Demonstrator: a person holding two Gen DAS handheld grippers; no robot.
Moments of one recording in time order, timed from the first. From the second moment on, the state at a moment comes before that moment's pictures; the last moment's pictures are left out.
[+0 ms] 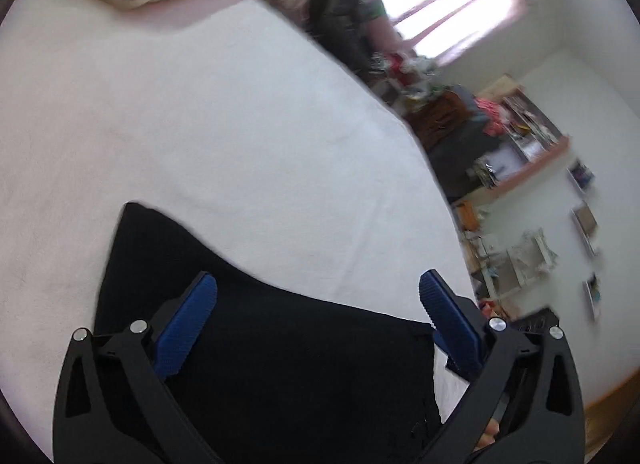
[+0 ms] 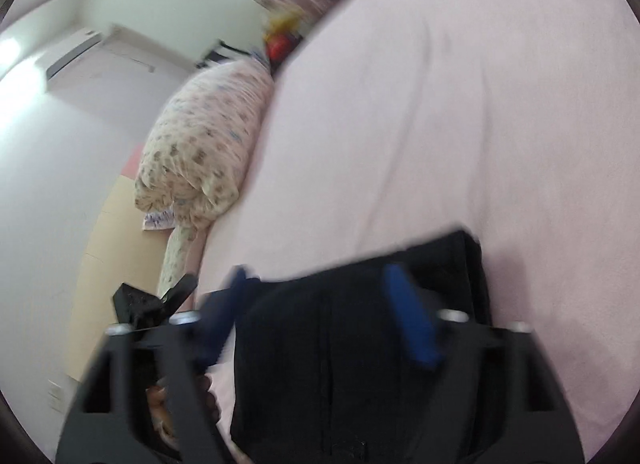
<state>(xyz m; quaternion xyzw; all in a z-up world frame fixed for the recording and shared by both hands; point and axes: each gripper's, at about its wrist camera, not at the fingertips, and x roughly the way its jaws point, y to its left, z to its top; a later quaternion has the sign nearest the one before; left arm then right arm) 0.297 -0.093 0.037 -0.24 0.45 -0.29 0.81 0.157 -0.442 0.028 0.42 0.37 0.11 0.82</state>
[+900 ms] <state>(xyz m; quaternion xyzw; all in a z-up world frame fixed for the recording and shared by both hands) 0.101 -0.038 0.042 -0.19 0.39 -0.24 0.87 -0.013 -0.339 0.049 0.17 0.32 0.09 0.93</state>
